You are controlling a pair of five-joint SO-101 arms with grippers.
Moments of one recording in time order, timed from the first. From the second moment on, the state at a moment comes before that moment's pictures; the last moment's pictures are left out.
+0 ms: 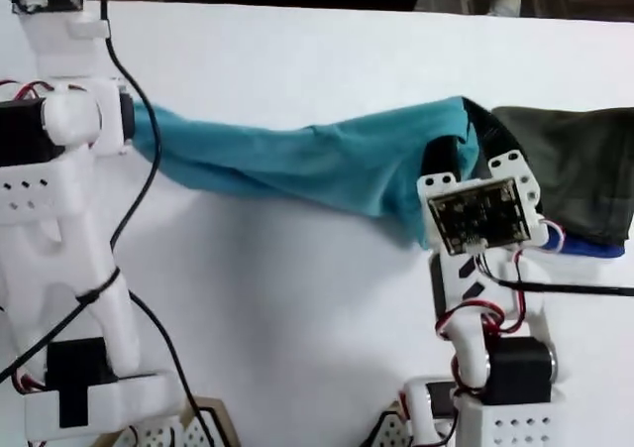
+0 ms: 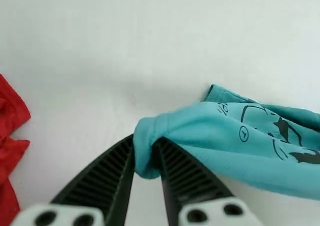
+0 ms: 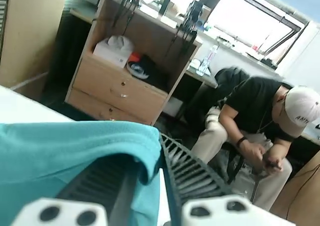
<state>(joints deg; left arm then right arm) -14.9 -8.9 -28.2 101.4 1.0 -6.5 -72.0 44.7 36.1 27.3</state>
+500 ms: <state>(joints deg) -14.8 6.9 -2.4 81.5 -24.0 -6.5 -72.0 52.0 36.1 27.2</state>
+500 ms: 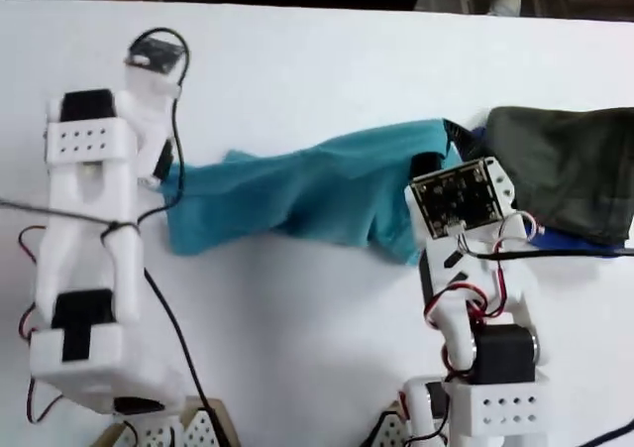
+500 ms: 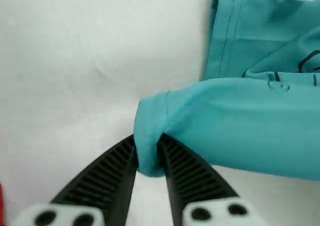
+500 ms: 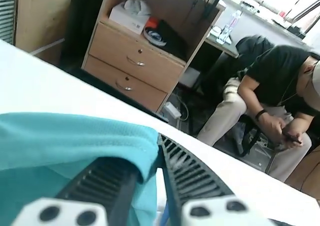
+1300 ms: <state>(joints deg) -9.1 20.3 -11.9 83.5 -53.9 -4.4 -72.0 66.4 30.9 27.2</state>
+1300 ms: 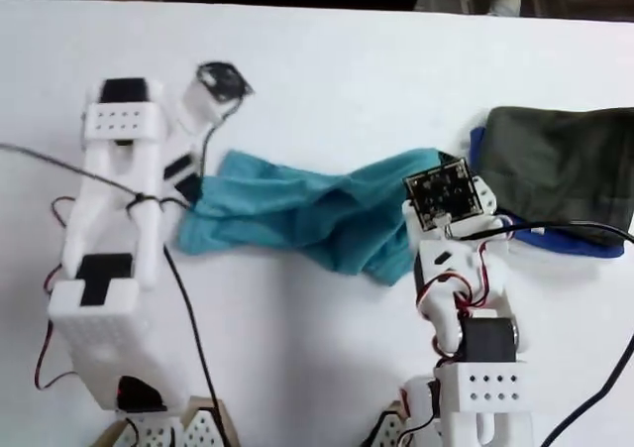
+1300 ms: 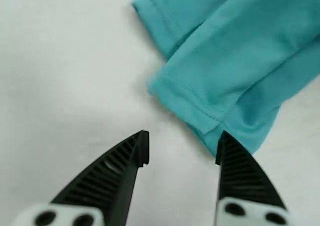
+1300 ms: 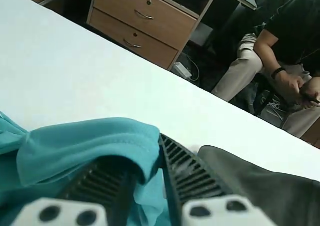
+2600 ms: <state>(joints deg) -5.5 30.7 -8.9 76.7 -49.5 -4.5 -72.0 66.4 30.5 27.2</state>
